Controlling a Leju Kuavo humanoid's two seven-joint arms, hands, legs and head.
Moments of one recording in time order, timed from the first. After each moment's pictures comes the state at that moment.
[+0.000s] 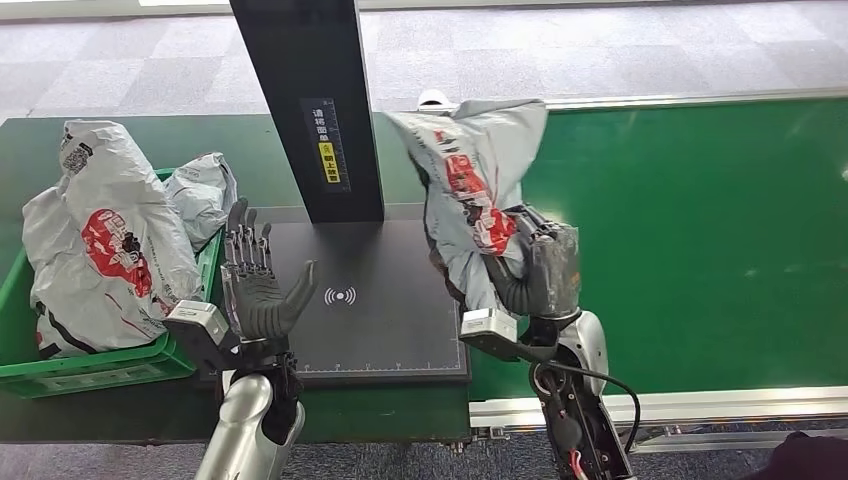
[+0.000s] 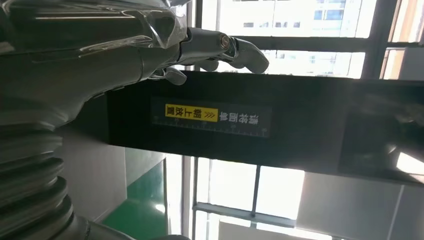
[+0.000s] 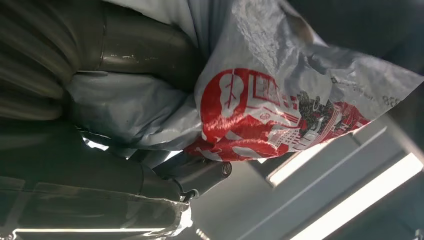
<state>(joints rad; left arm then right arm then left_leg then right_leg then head) -0.22 -0.27 -0.16 -1.28 0.08 0.17 -0.70 -0.35 0.18 0.25 -1.16 0.82 -0.50 -0.64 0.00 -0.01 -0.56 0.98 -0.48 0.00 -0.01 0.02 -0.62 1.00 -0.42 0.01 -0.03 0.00</state>
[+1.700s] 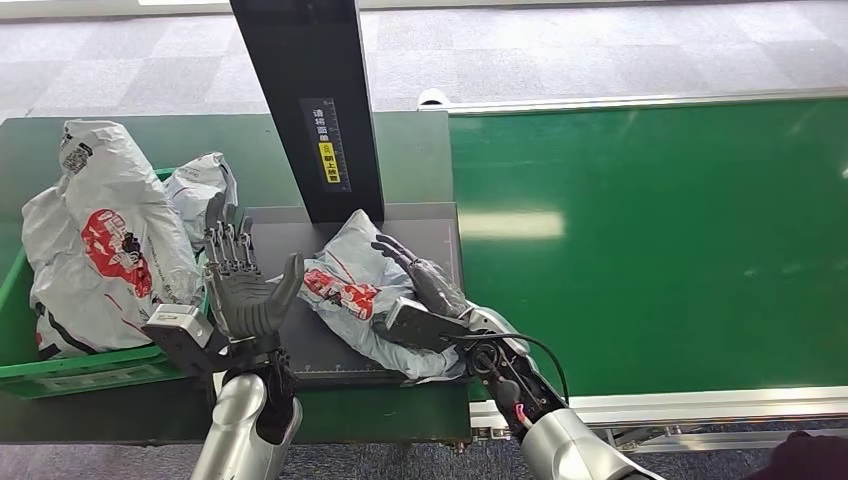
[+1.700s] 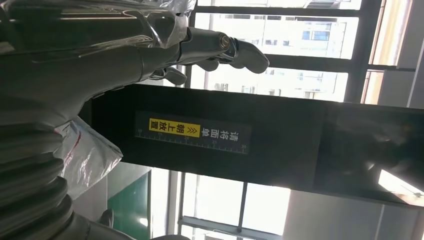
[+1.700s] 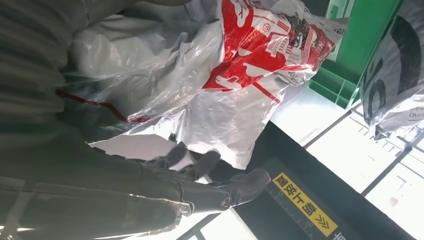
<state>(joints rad) -0.21 -0.28 -0.16 -1.35 0.08 0.21 -0.70 -0.63 0.24 0.42 -0.44 0.64 -0.09 -0.66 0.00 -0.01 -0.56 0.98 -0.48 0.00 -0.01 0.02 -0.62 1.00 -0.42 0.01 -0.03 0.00</state>
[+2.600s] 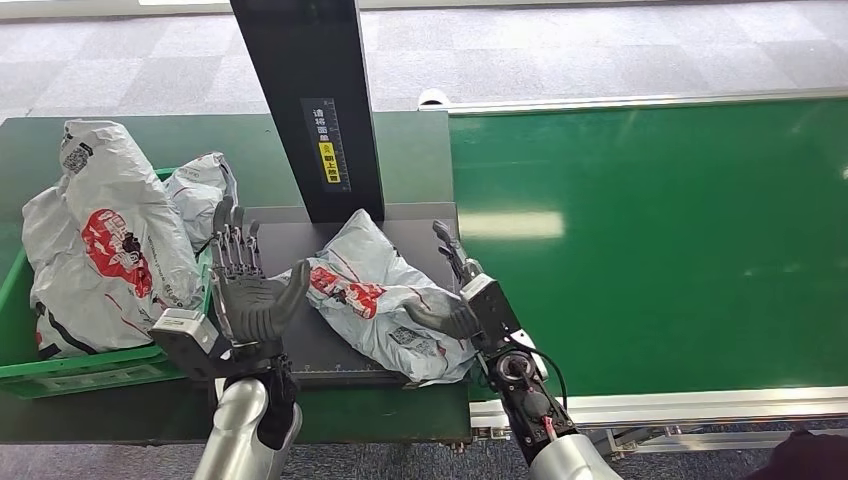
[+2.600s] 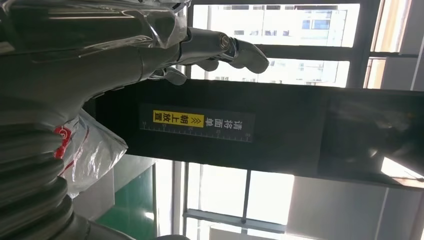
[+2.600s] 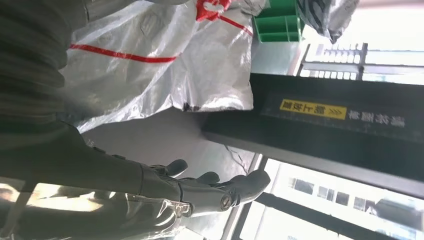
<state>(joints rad) -0.19 -0.27 -0.17 -1.35 0.06 0.18 -0.70 -0.51 0.24 0.22 -0.56 0.30 0.02 -0.70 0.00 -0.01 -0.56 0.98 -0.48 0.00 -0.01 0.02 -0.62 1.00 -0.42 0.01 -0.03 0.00</state>
